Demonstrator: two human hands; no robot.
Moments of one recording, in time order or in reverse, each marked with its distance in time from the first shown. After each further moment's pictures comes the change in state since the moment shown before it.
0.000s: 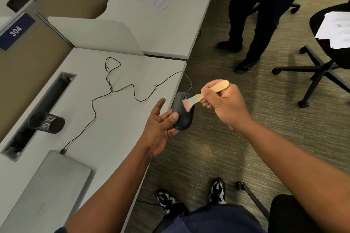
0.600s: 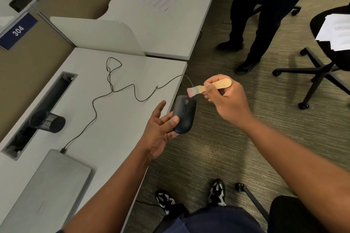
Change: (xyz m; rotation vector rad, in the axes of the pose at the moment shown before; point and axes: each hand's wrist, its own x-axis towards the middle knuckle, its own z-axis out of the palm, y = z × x) left_hand -0.006 -0.003 -0.005 0.072 -0.010 -0.010; right_hand 0.003 0.000 -0.007 -0.117 0.014 -0.189
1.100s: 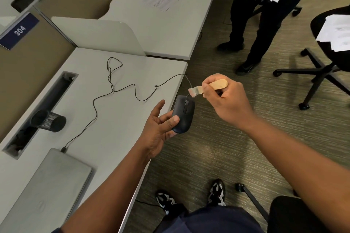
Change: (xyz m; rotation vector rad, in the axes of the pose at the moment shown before) left_hand 0.002 0.002 -0.004 0.039 -0.010 0.020; right_hand -0.002 -0.012 -0.003 -0.160 -0.019 -0.137
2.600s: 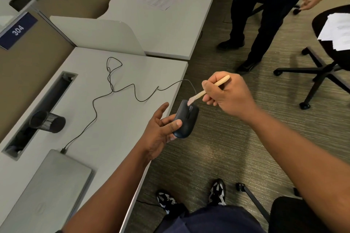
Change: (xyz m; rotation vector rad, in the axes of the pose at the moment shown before) left_hand 0.004 -0.002 -0.004 0.051 -0.052 -0.043; right_hand 0.020 0.000 -0.007 0.136 -0.100 0.163
